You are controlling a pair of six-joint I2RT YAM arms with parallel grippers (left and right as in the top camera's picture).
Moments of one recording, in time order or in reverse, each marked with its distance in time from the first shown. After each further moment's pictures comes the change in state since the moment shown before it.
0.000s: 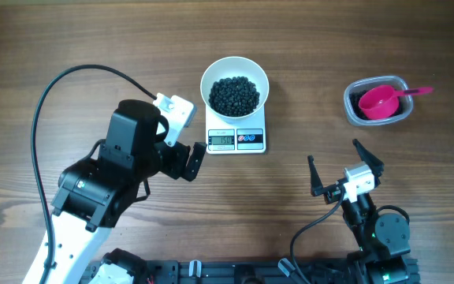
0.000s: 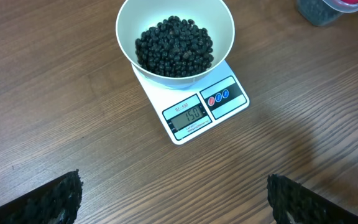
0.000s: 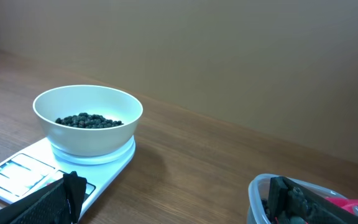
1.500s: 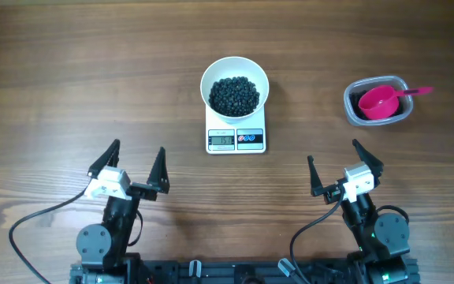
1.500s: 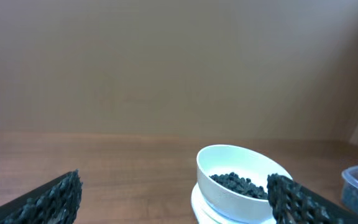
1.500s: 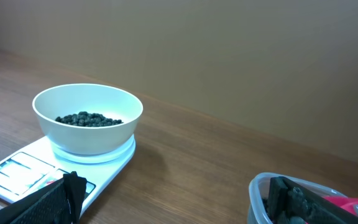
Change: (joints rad) left arm 0.393 -1.018 -1.098 1.058 0.104 -0.230; right arm 0.000 -0.003 -0.005 0.000 0.000 0.000
